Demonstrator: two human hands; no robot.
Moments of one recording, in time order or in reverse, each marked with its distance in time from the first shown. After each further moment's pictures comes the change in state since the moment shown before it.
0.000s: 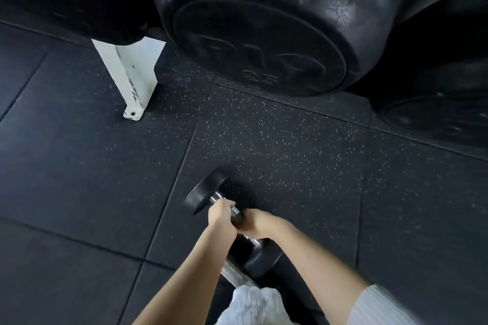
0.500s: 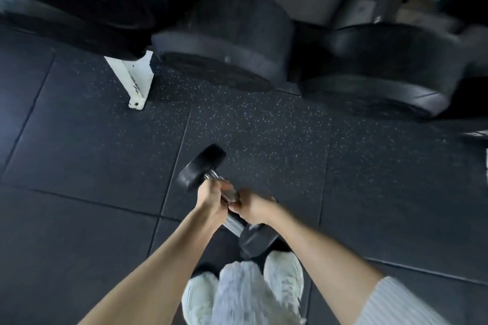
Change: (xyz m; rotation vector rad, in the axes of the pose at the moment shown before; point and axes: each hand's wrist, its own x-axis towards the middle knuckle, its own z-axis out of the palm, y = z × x) left_hand -0.143 -0.005 -0.032 0.088 -0.124 0.128; right_hand -0.160 -0.017 -0.005 -0.082 0.084 -0.094
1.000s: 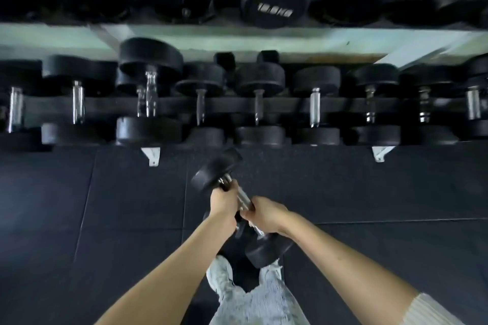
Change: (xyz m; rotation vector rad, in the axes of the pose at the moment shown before) left_hand -0.419 0.079 0.033 0.404 -0.111 0.206; right_hand -0.422 -0.071 -0.121 0.361 0.174 0.127
